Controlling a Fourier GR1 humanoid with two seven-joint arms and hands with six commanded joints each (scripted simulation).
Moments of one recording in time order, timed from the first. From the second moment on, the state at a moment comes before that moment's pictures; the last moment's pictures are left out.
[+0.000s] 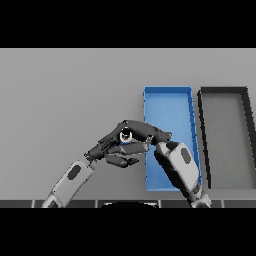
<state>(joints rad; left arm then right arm) -0.27 0.21 -0.54 -1.54 -0.04 -0.29 0.04 -0.56 -0.02 0.30 -1.79 -0.49 0.53 0.49</state>
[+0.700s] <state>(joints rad) -0.25 0.23 -0.54 -1.57 -0.02 -0.31 0.04 -1.07 -0.31 -0.02 -1.54 -0.74 0.18 0.50</state>
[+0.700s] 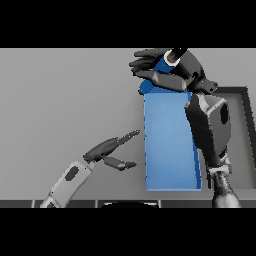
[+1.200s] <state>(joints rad) -0.26 0.22 -0.53 -1.55 -0.01 -0.31 0.06 -0.80 -0.35 -0.07 -1.38 -0.56 0.14 0.58</state>
